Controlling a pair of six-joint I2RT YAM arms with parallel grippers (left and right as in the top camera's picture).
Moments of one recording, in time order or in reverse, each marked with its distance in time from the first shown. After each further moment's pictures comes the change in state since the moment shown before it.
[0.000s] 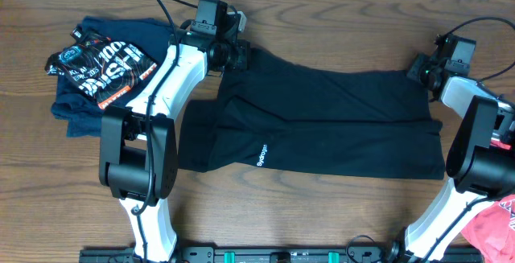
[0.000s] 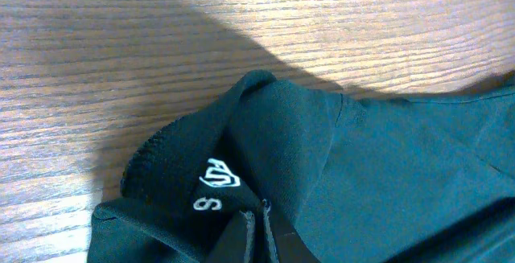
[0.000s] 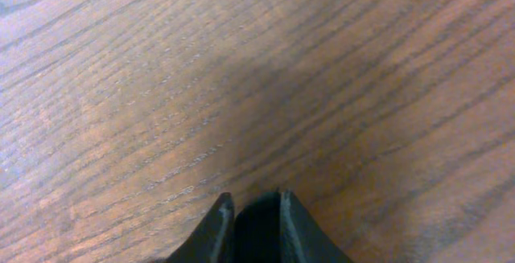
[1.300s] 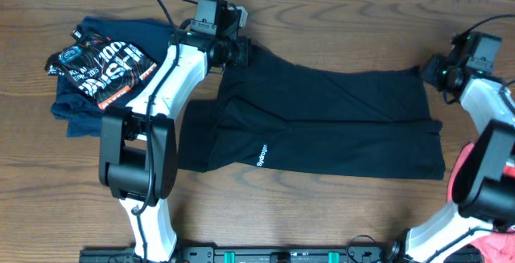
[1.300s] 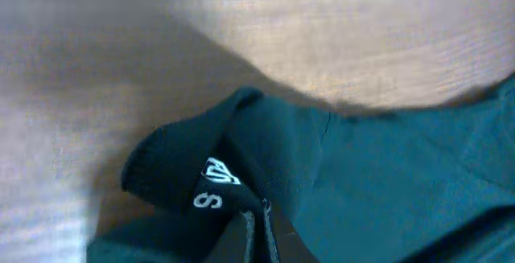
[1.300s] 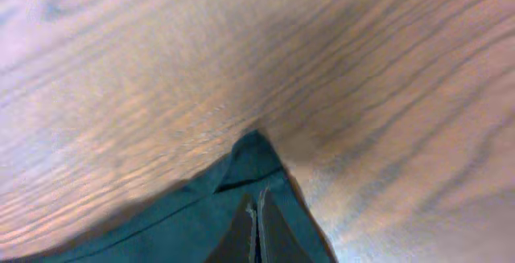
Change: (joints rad) left arm 0.000 0.000 0.000 0.030 0.011 -0.001; right arm -0.054 -0.204 -0.001 -0.247 -0.033 -0.045
